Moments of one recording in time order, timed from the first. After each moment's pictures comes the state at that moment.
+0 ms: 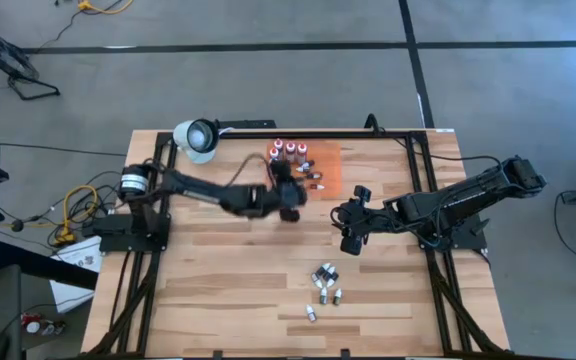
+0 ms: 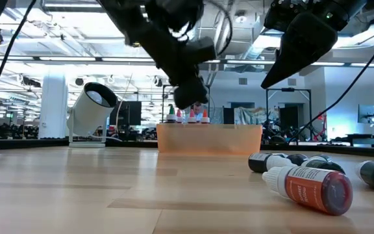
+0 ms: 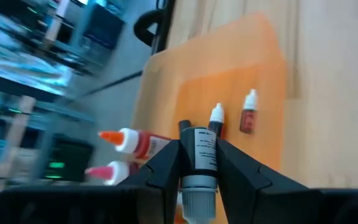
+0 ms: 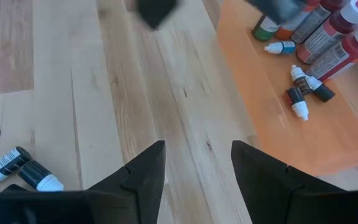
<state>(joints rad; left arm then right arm) 0.04 1.86 1.18 0.05 -0.68 0.47 0.23 1.26 0.78 -0.41 0.42 0.24</state>
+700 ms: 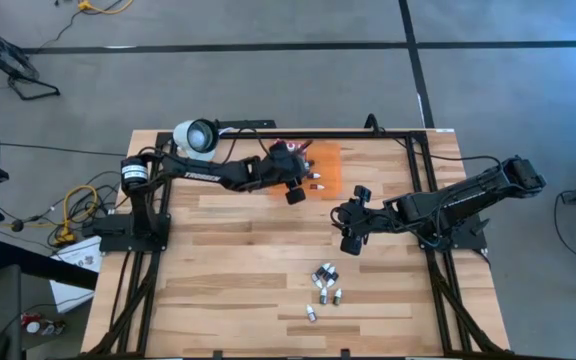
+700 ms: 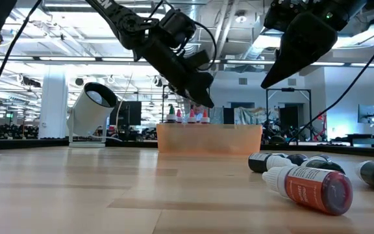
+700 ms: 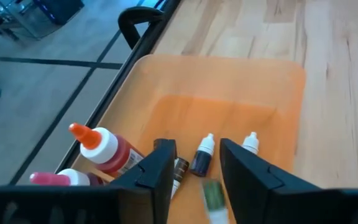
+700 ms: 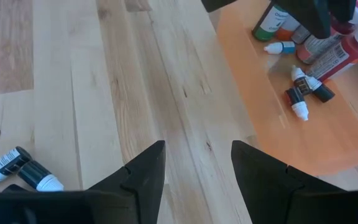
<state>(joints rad) 0.25 1.87 1.18 0.14 -0.27 0.18 0.23 1.26 0.78 -0.41 0.42 0.24</state>
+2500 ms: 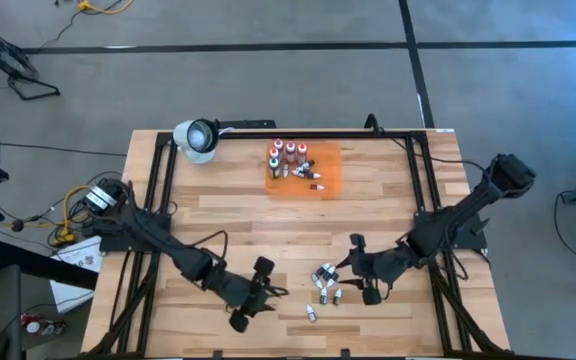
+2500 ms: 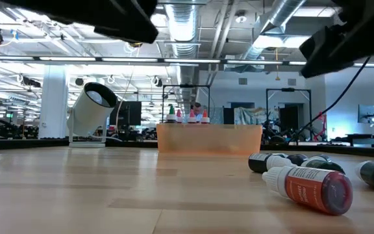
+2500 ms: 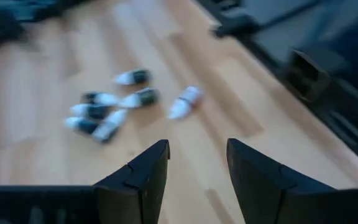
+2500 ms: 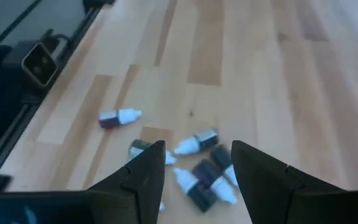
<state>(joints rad) -0.57 1.69 0.96 0.12 -0.21 0.07 0.61 1.33 0.61 0.05 0.32 0.25</state>
